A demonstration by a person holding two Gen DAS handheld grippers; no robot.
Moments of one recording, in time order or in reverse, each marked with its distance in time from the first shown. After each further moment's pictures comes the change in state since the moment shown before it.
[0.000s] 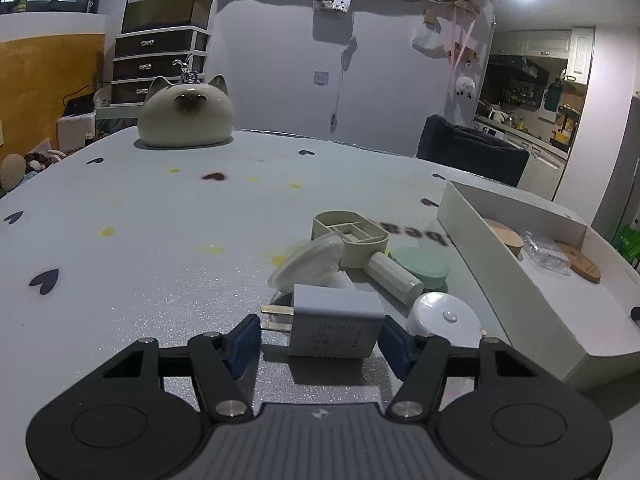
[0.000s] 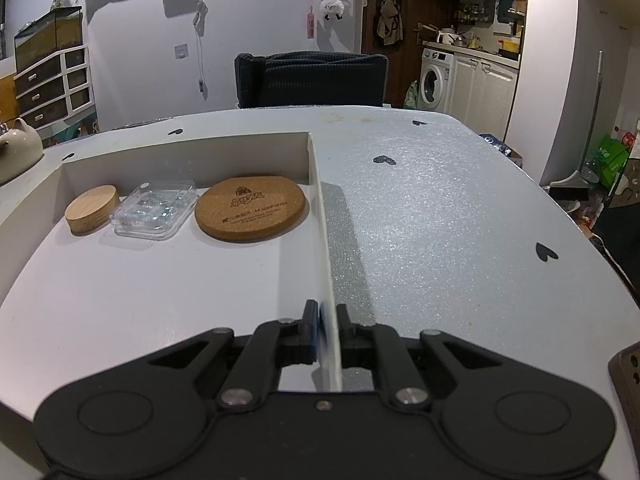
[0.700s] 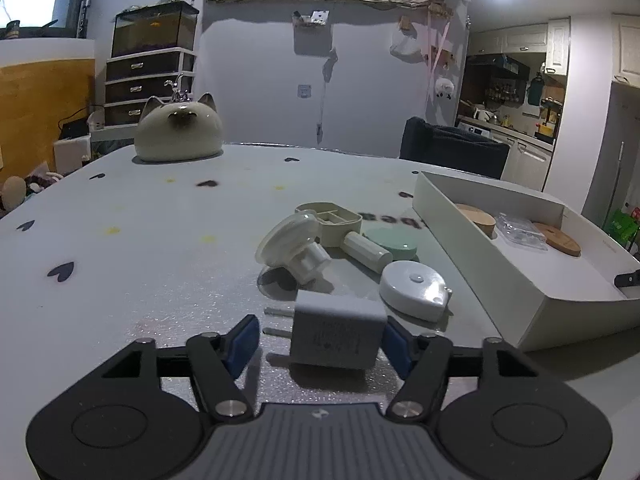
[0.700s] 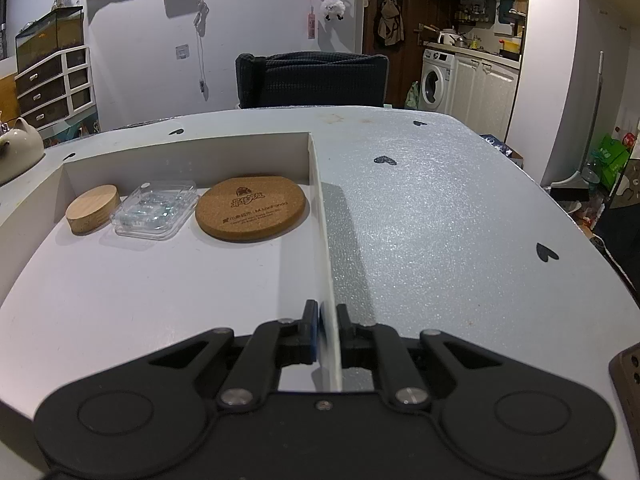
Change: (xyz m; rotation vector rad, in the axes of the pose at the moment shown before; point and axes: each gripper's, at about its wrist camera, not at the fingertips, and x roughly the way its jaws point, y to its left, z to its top) left arm -0.032 -0.013 -0.026 0.064 -0.041 0.001; right arm 0.000 0.000 0.000 0.000 -0.002 0.002
